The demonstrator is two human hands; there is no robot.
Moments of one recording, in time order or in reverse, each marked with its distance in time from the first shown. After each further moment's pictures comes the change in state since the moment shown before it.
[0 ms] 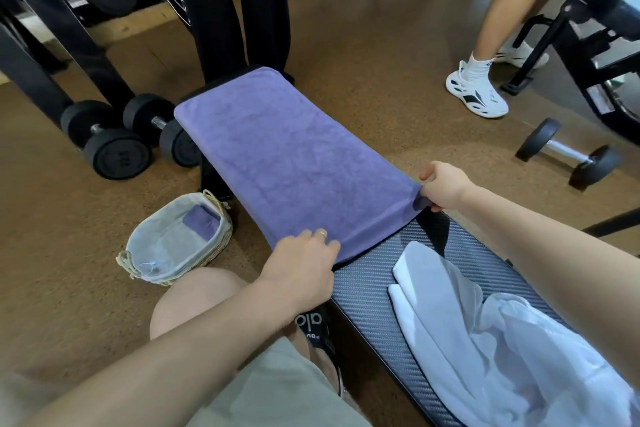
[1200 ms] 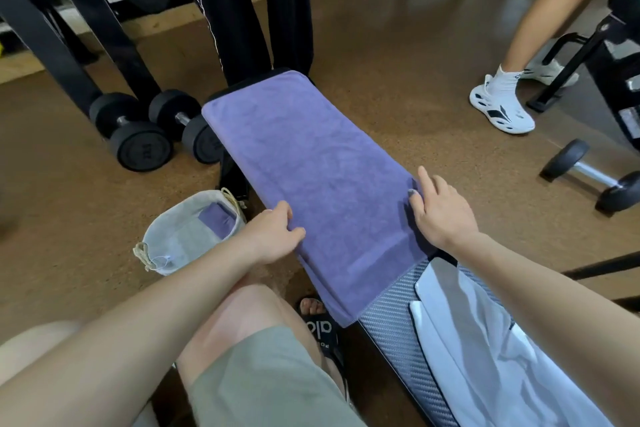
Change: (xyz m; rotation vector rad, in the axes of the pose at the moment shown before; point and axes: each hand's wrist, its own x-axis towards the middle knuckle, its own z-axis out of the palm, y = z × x) left_hand 0.017 -0.105 0.017 -0.695 -0.153 -0.443; right_hand -0.011 -0.005 0.058 -0.384 0.245 -0.339
